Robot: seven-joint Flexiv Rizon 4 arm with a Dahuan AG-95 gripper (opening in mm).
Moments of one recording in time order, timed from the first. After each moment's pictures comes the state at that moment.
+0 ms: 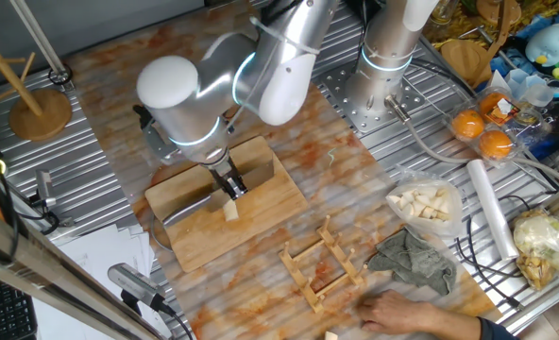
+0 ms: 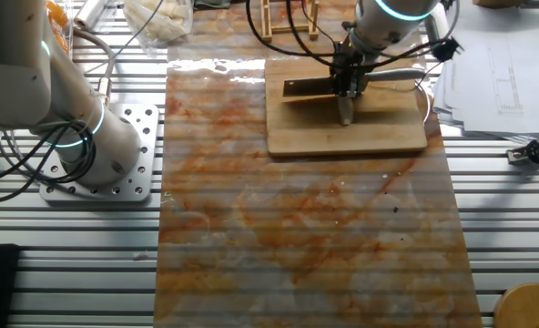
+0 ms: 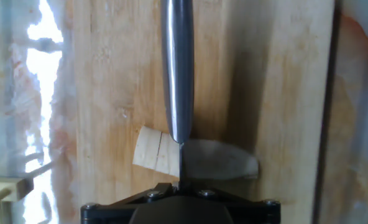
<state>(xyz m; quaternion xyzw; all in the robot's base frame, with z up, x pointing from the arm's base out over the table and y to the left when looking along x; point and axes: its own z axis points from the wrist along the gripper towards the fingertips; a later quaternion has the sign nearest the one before) 0.496 0.121 0.063 0.05 -0.99 -0.04 0.09</state>
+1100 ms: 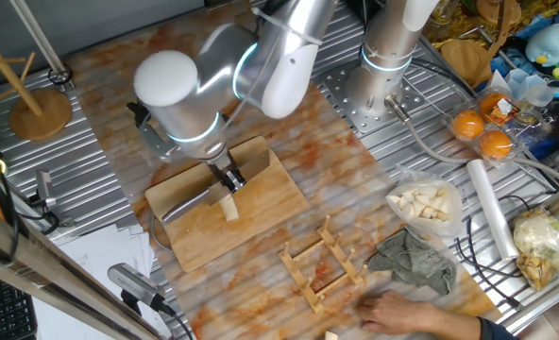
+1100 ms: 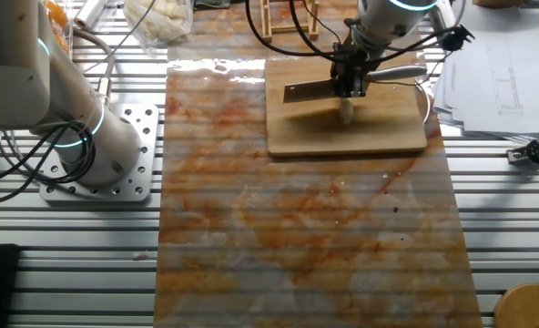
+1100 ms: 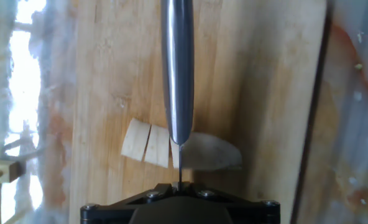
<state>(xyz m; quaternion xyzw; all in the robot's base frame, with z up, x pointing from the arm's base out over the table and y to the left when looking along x) 0.494 0.113 0.048 0.08 -0.99 -0.02 0.09</state>
